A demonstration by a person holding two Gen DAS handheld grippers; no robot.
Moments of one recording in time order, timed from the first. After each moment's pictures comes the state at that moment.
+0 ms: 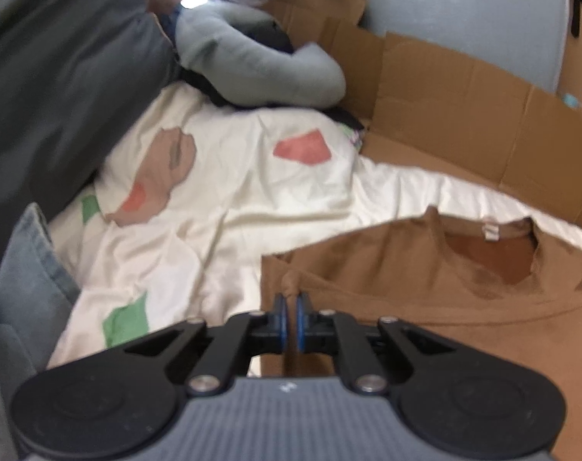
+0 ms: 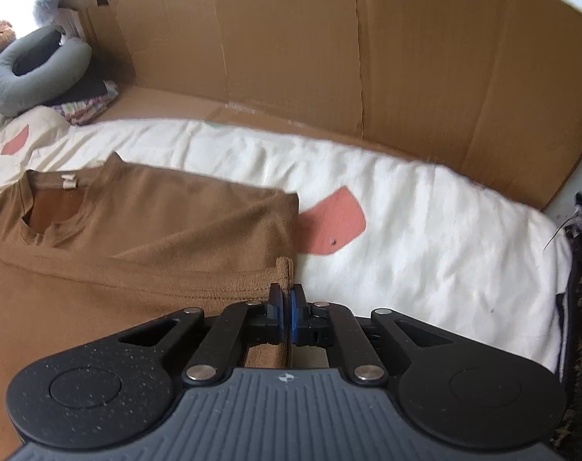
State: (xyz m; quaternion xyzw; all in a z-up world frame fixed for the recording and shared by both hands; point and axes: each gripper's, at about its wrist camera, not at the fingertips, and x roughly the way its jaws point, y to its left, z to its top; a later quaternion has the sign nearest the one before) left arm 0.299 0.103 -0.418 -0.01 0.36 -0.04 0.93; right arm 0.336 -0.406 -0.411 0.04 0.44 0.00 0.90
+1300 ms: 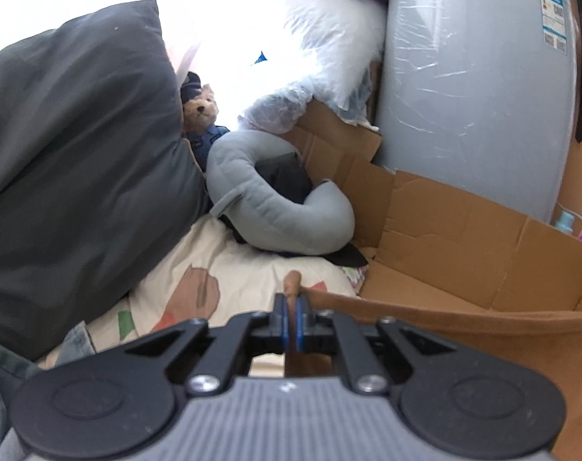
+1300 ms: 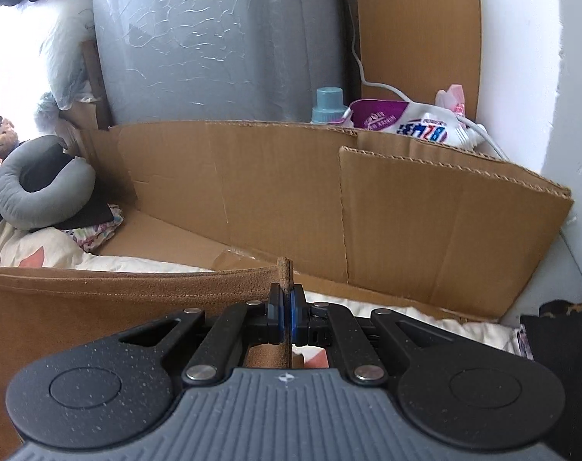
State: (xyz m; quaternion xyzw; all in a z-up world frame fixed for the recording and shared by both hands) left arm 0.306 0.102 -0.318 -0.03 0.24 -0.01 0.97; right arm 0.356 -0.400 -0.303 0.06 0.31 -0.04 0.95
